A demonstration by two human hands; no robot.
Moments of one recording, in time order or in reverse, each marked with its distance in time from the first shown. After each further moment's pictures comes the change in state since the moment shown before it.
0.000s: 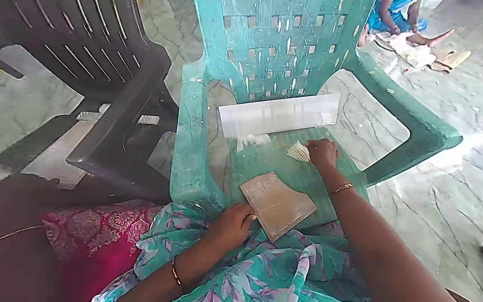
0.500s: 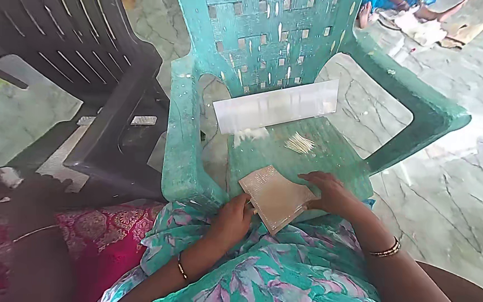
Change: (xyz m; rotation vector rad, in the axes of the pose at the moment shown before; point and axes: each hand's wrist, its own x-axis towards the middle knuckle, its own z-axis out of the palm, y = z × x) left_hand 0.006 0.012 0.002 0.000 -0.039 -0.218; right_hand -0.127 0.025 -0.040 0.021 -0.564 -0.314
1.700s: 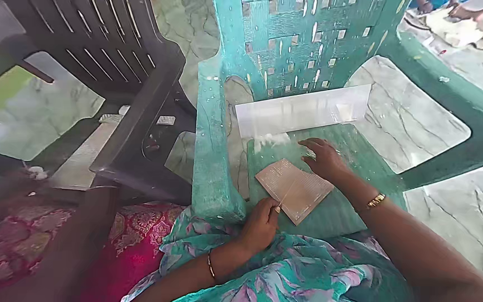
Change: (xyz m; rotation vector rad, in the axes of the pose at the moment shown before) left_hand 0.022 -0.005 0.007 -0.441 0.011 0.069; right_hand 0.133 -0.034 -0.011 -0.100 0.332 -0.234
